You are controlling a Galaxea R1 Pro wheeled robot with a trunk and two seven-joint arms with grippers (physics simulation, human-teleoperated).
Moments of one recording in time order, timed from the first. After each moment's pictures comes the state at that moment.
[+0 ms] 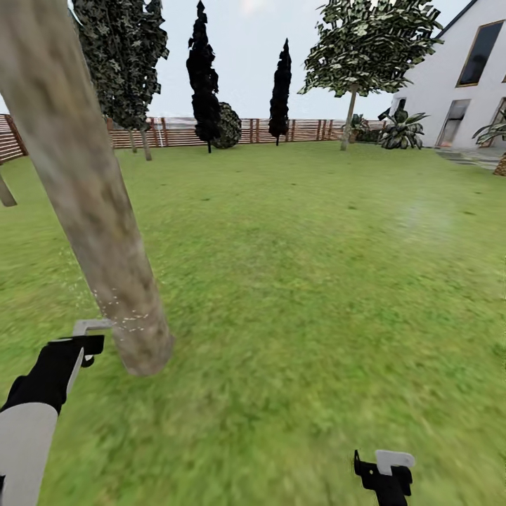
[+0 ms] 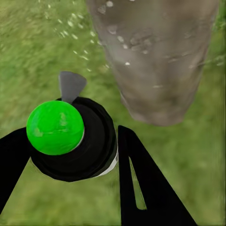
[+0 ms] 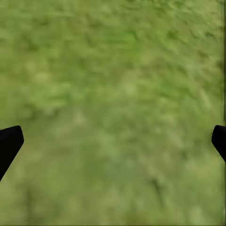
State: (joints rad) left arm -0.77 0.25 0.35 -0.76 -0.31 0.50 -0.07; right arm -0.42 -0.02 -0.58 -0.22 0.57 -0.46 -0.17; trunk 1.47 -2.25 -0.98
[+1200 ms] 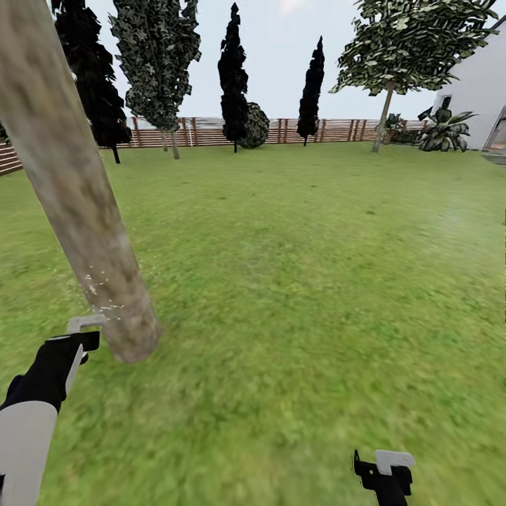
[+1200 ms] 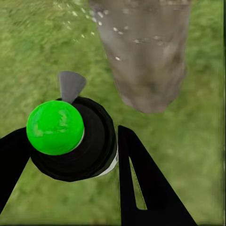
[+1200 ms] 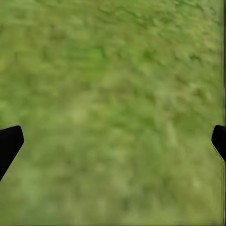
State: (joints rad) left arm -0.78 0.25 0.35 -0.77 -0.23 0.50 0.03; right arm -0.42 -0.02 -0.58 -0.22 0.57 -0.46 -0.17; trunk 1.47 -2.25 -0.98
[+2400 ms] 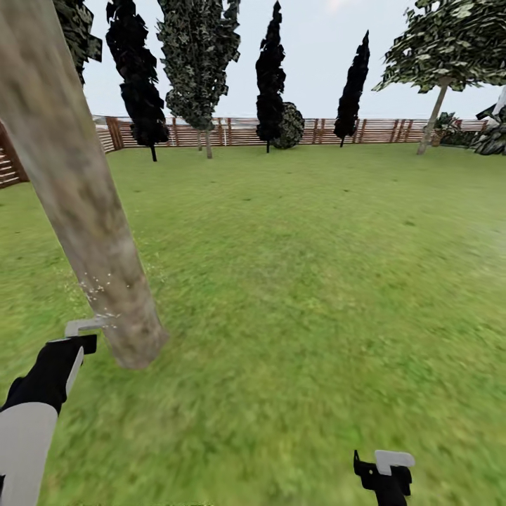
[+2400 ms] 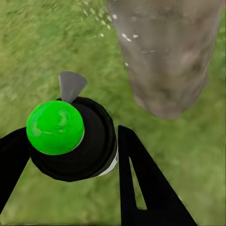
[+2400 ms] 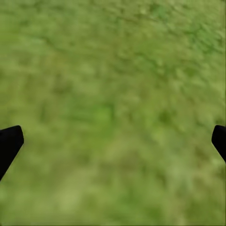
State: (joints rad) left arm -0.77 0.25 0.35 -0.76 -0.23 0.50 0.08; right arm -0.42 -0.02 -0.58 -0.22 0.57 -0.46 -0.17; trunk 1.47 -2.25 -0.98
